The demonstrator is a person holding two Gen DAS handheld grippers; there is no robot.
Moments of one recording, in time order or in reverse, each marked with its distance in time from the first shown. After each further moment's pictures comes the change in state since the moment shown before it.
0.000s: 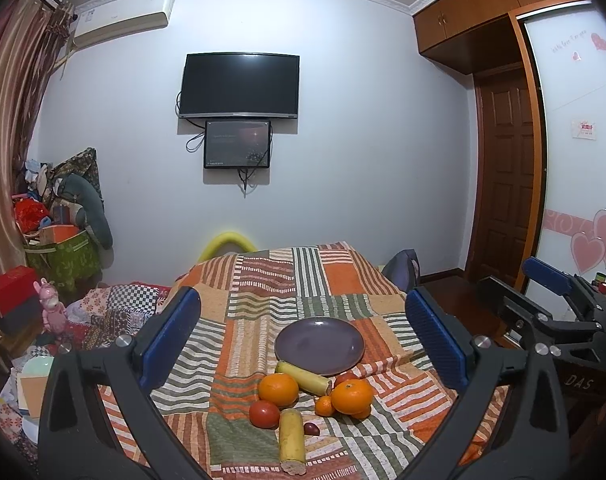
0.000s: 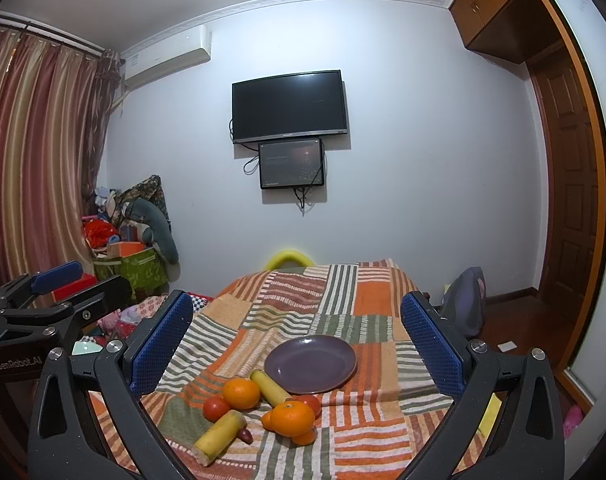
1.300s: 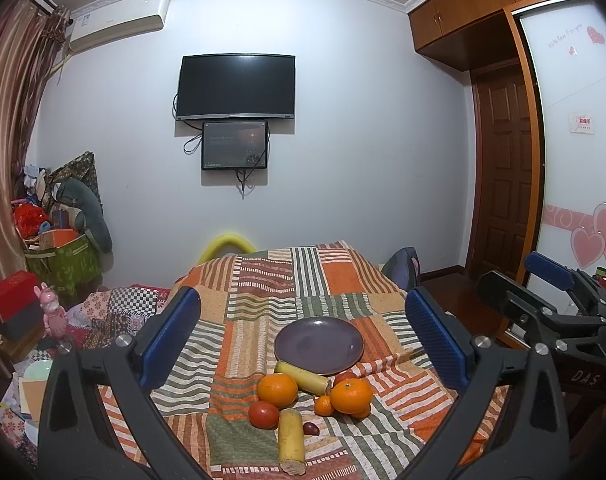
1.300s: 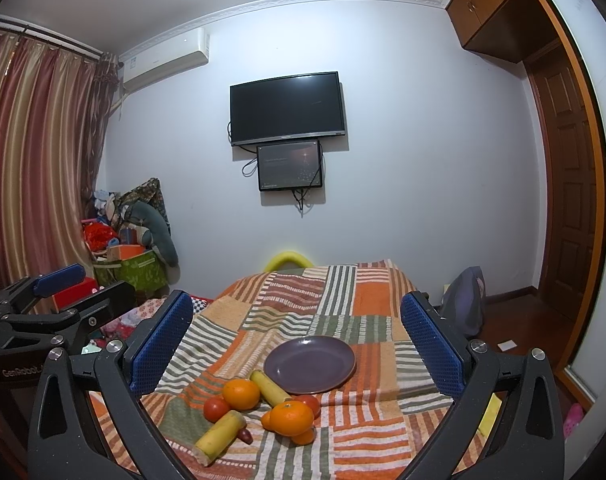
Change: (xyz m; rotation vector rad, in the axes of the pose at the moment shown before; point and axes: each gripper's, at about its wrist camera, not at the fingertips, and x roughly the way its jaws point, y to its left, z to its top) left arm -0.001 -0.005 -0.002 0.017 -0.004 -0.001; right arm -0.001 0.001 -0.005 0.010 -0.008 -0.005
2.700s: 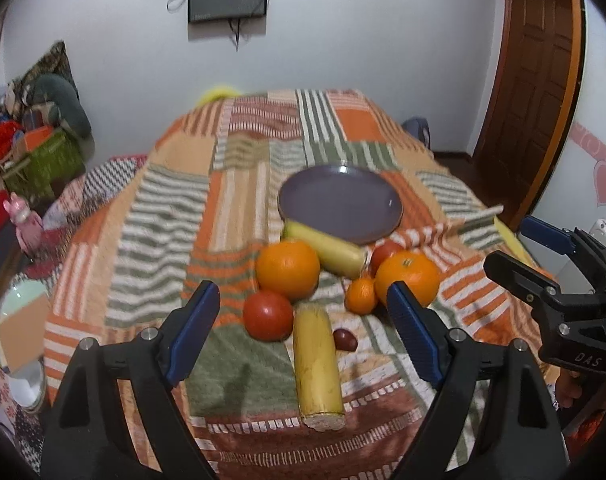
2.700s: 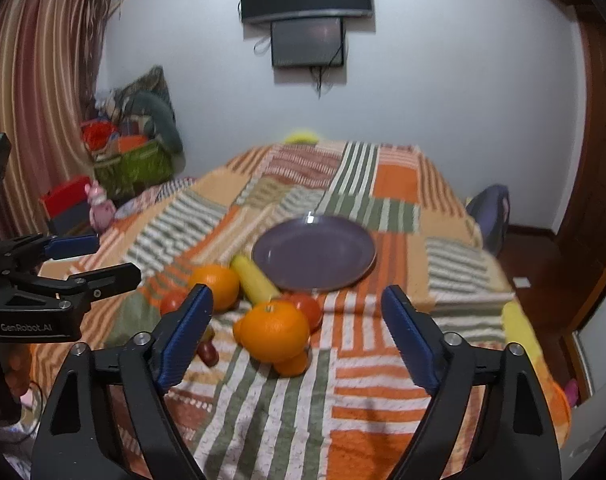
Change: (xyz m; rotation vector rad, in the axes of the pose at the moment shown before) left arm 0.146 0.040 -0.116 -0.030 0.546 -0.025; right arm 0.098 -0.022 -0.091 -0.058 0.444 0.080
